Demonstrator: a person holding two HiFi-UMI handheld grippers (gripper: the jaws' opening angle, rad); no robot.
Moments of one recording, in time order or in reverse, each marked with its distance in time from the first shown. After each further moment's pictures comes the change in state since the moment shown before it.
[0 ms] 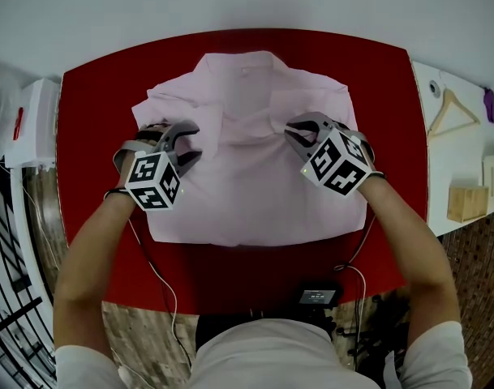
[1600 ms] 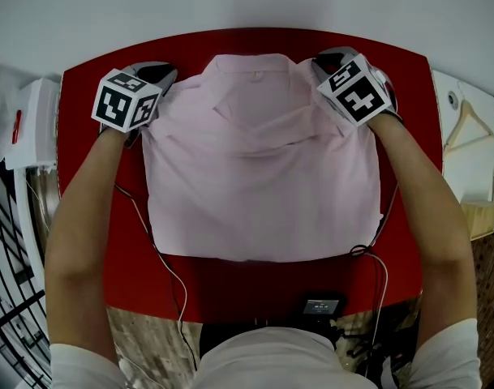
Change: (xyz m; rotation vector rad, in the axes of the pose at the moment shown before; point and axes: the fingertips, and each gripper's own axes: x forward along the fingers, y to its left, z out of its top) left arm -0.009 0.184 -0.081 -0.820 -0.125 0.225; right arm 0.032 -0.171 0.007 0.131 0.087 -0.243
